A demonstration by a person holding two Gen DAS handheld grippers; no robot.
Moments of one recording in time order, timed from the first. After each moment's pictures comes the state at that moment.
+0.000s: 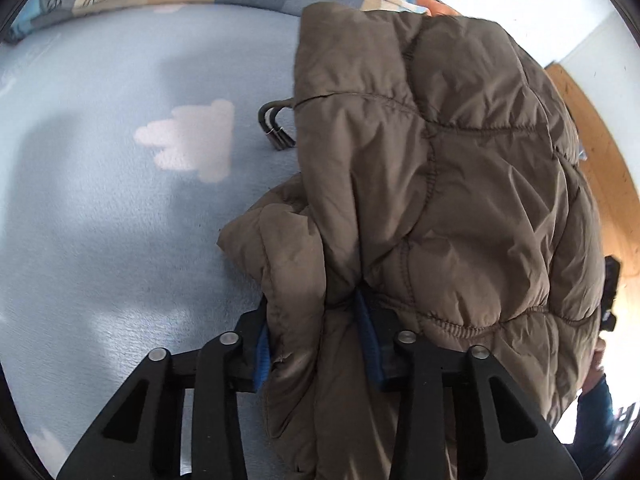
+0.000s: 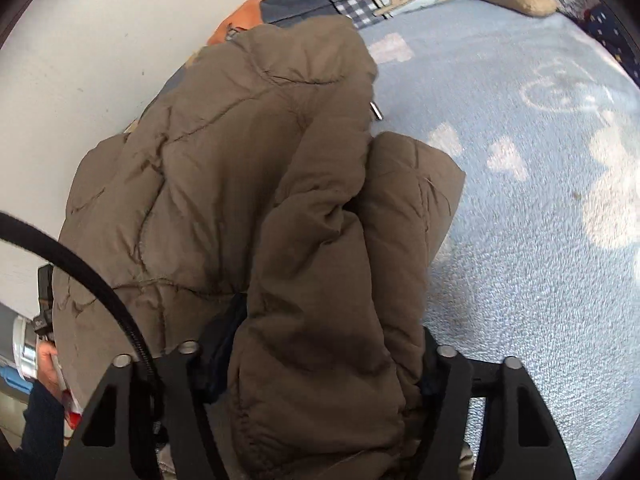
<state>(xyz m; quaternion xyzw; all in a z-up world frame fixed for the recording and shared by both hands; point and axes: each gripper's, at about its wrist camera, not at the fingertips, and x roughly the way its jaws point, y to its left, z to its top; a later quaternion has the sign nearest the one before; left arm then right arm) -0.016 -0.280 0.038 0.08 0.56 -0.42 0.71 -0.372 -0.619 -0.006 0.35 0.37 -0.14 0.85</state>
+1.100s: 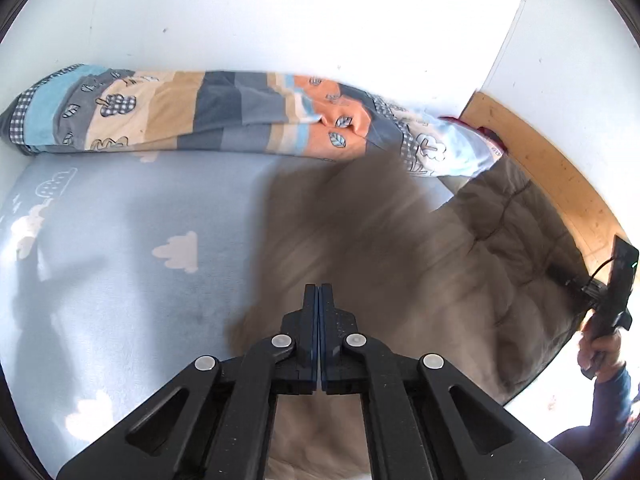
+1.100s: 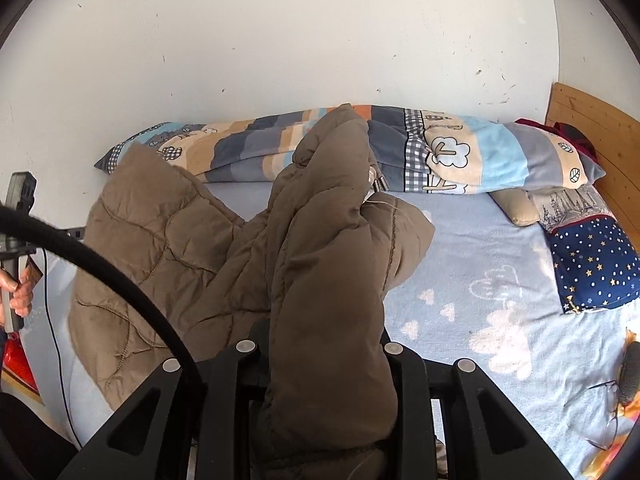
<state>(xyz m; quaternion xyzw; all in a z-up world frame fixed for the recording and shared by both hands) -0.142 -0.202 0.227 0.07 0.40 -0.48 0.78 -0.447 -0.496 0.183 0.12 0.30 -0.19 0.93</state>
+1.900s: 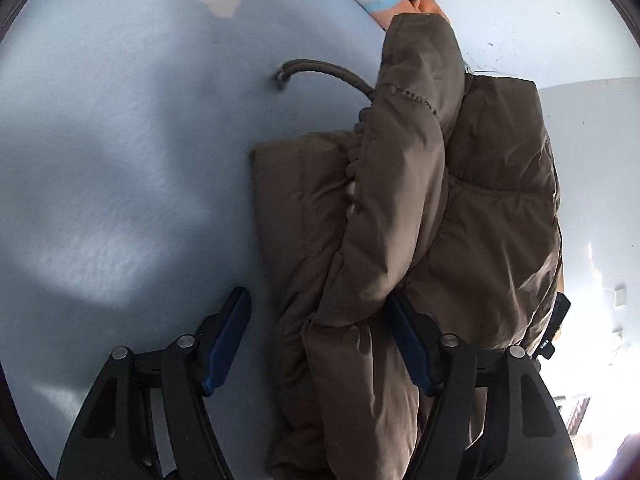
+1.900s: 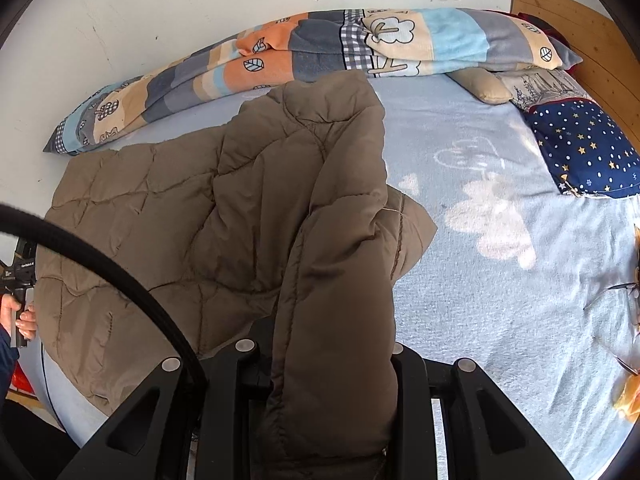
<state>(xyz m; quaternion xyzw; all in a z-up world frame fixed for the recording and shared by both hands) -0.065 -0.205 0.008 -0.08 0.65 -0.49 0.57 -0.466 -0.552 0.077 0.21 0.41 -0.23 0.86</state>
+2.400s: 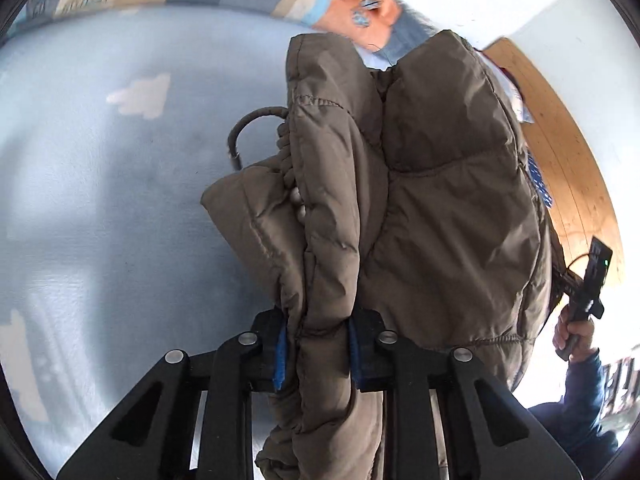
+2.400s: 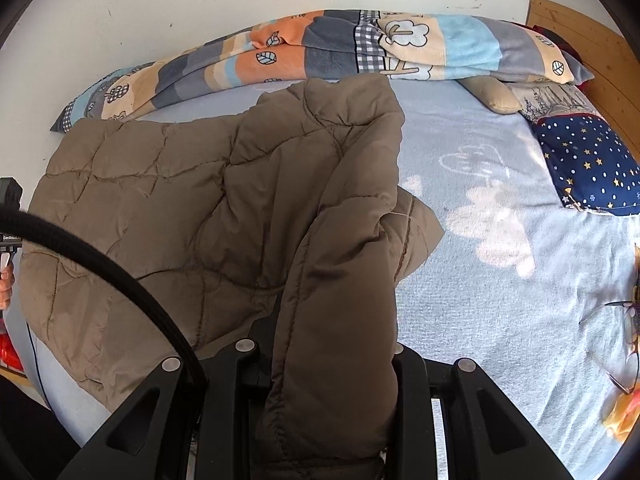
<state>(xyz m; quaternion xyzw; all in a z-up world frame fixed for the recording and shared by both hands) -0.141 -0.231 0.117 0.07 0.56 -0.49 0.66 -0.476 -0.544 0.079 0.18 0.42 -0.21 0.87</state>
